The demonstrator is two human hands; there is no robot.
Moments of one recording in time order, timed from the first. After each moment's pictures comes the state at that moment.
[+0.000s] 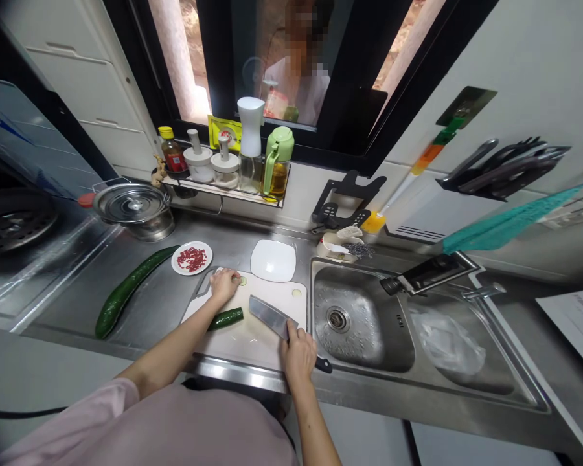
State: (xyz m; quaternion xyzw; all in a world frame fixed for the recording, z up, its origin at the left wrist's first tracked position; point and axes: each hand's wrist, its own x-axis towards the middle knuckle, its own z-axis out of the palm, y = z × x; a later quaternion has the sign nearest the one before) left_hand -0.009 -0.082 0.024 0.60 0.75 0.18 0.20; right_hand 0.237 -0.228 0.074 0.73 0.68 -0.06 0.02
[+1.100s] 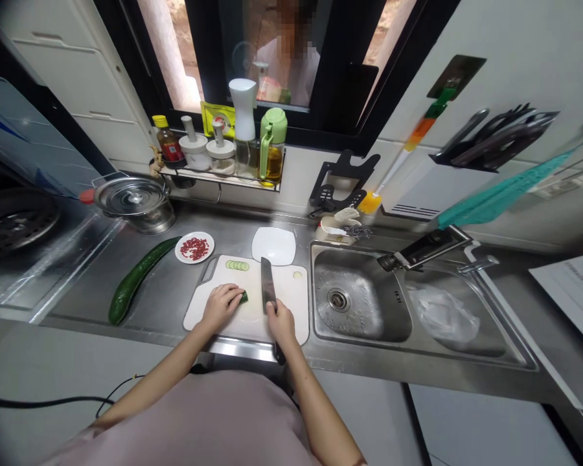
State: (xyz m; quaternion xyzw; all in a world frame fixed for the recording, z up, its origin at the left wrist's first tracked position) left_hand -0.018 -0.198 0.038 0.74 0.59 0.27 0.16; right_hand 0.192 -0.214 0.071 0.70 0.60 -0.33 -0.18
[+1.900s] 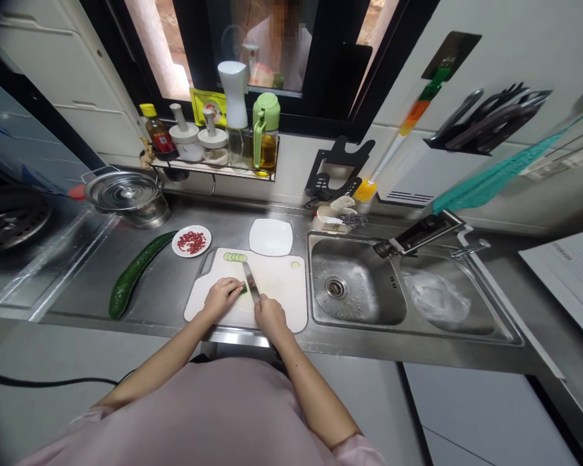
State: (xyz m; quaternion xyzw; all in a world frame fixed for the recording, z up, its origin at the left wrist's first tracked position) left_hand -0.021 -0.192 0.023 0.77 0.55 0.27 0.19; right_hand 0.165 -0.224 0.102 0.67 0.70 -0.26 0.04
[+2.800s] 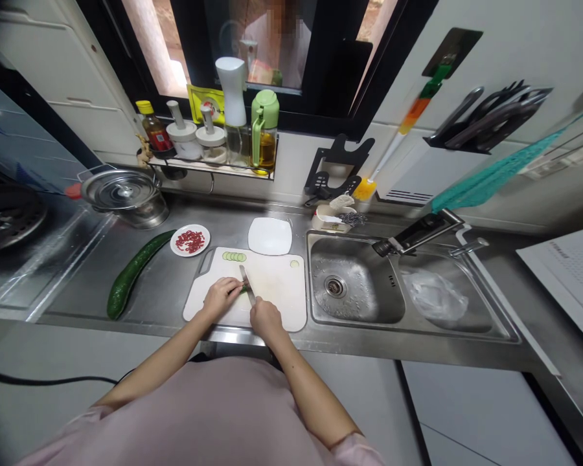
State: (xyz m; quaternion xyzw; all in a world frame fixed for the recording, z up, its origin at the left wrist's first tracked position) left_hand -0.021 -0.189 0.011 0.78 0.52 0.31 0.15; right_hand 0.153 -0.228 0.110 0.65 0.69 -0.28 0.10
